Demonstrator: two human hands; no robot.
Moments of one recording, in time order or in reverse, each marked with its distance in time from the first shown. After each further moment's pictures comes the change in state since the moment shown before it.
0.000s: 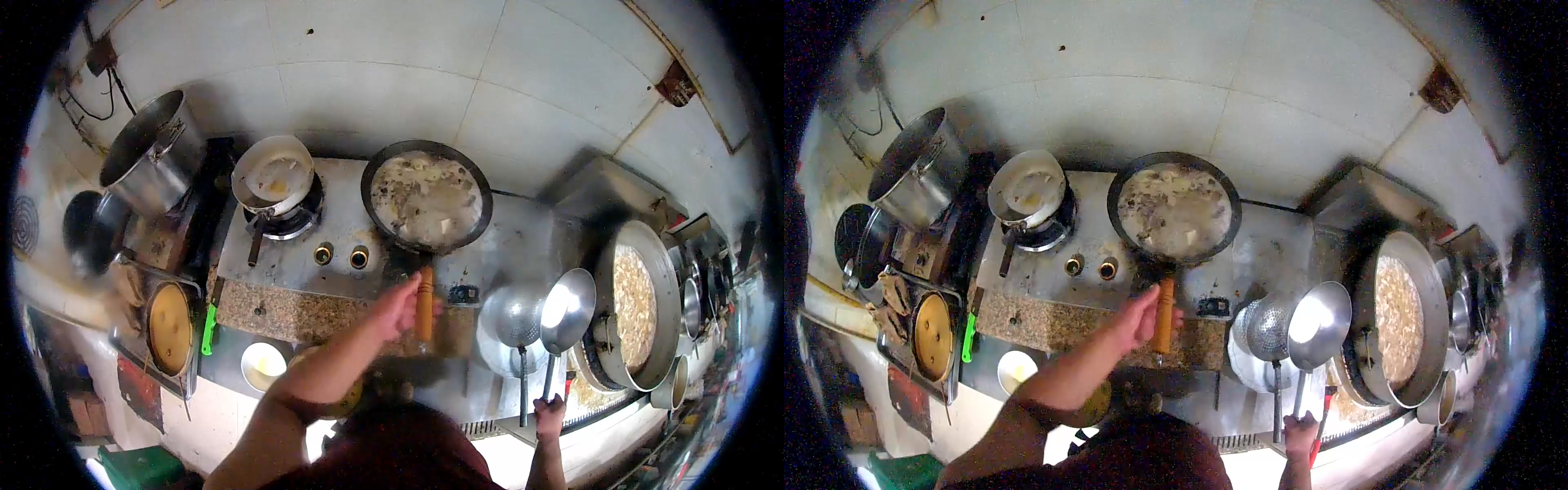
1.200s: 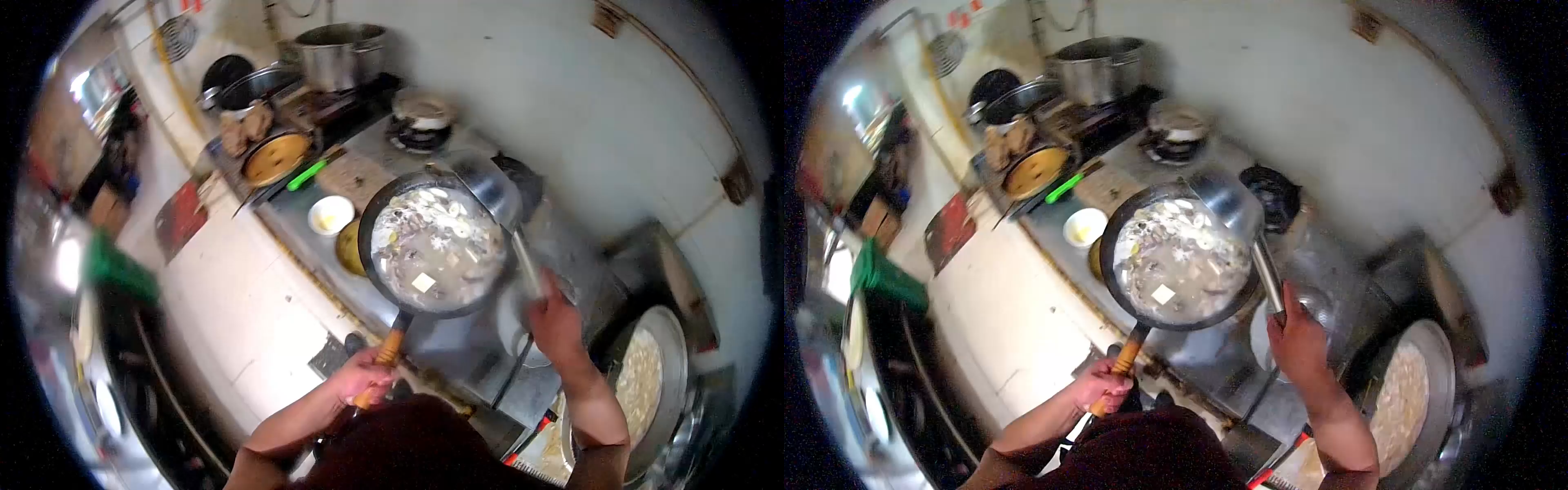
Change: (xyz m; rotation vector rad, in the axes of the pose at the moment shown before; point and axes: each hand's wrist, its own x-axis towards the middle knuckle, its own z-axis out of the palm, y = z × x) left_hand -0.311 -0.306 0.056 -0.392 0.018 0.280; right_hand -0.049 -0.225 -0.006 -0.702 -0.597 -1.286
